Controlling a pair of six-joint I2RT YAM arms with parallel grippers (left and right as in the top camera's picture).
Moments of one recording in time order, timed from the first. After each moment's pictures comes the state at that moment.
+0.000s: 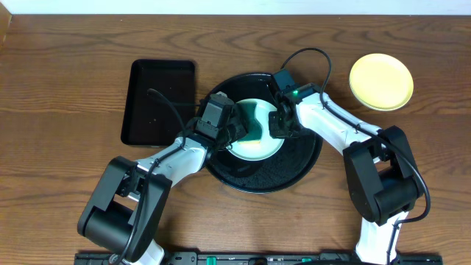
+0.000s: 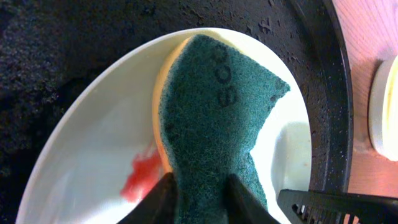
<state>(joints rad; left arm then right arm) -0.46 1.75 0.82 0.08 0.18 -0.92 0.47 2.03 1.37 -0.80 0.01 0.45</state>
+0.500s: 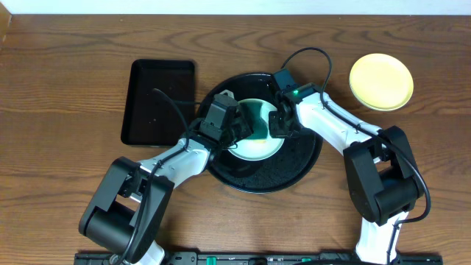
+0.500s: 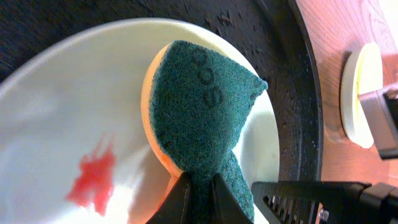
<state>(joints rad) -0.49 1.75 0.82 0.14 0.21 -0.94 0.47 2.03 1.38 -0.80 0.01 0.45</state>
